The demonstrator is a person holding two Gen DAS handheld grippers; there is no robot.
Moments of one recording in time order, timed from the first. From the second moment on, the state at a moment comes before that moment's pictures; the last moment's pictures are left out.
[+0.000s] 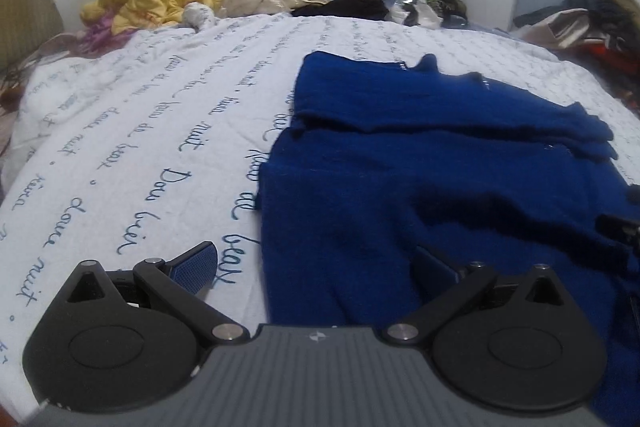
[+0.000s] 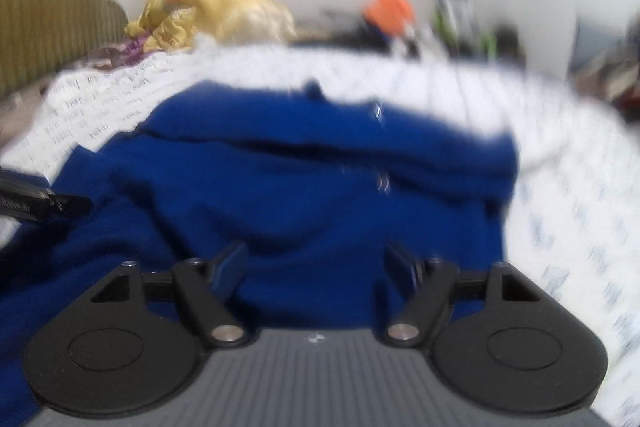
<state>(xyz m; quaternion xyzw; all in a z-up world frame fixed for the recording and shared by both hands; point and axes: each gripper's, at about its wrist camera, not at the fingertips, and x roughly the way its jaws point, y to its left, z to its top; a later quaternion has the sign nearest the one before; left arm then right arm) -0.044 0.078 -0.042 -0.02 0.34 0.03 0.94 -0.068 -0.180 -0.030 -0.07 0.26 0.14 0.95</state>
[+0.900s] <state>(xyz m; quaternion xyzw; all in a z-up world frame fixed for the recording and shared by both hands) -0.080 0.094 -0.037 -0.05 0.40 -0.18 0.90 -0.095 -0.288 -0.007 0.01 0.33 0.14 0.93</state>
